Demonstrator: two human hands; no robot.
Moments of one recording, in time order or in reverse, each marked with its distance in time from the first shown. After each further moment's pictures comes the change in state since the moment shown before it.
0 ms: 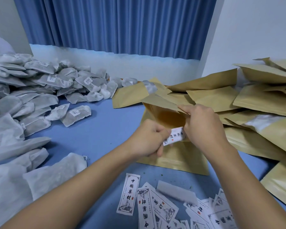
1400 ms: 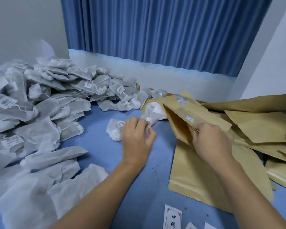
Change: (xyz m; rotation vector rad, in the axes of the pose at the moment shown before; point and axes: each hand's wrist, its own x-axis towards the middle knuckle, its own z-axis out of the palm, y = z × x) left_hand 0.030 -0.096 -0.101 0.525 1.128 0.459; right_hand 0.043 -0.080 0.058 -0.060 -0.136 0.037
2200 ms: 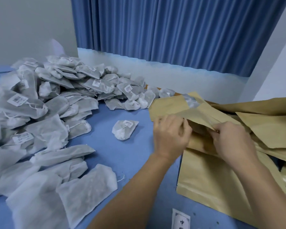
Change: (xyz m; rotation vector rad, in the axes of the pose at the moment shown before) left_hand 0.008 0.035 0.060 -0.094 0.133 0.192; right_hand 0.012 0.018 -0.006 0.010 0.011 0.022
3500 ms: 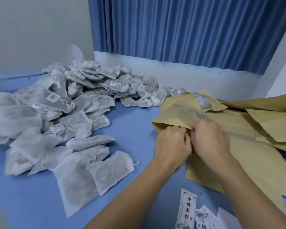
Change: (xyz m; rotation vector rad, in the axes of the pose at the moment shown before) left_hand -0.015 0.034 -0.076 0.210 -0.541 -0.225; right_hand -0.043 -0.061 0.007 -0.066 0.009 -0.226
